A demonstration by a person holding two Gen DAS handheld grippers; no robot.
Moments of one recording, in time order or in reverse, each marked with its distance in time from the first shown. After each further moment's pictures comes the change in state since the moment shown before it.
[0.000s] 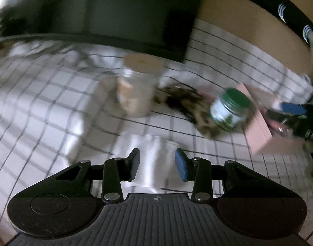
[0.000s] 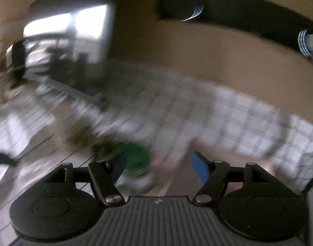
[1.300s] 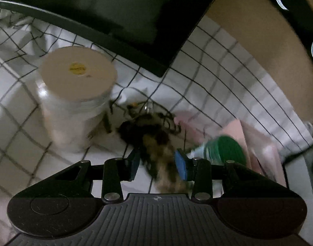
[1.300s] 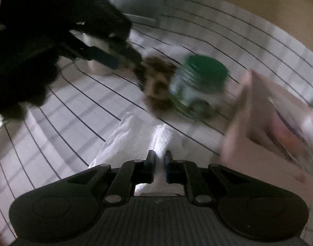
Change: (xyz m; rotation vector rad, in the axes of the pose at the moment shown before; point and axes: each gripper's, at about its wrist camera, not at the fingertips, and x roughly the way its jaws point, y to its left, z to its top) left arm 0.130 -0.029 0.079 -0.260 0.044 -0.128; right arm 0.029 0.083 -0.060 -0.066 0.294 0.007
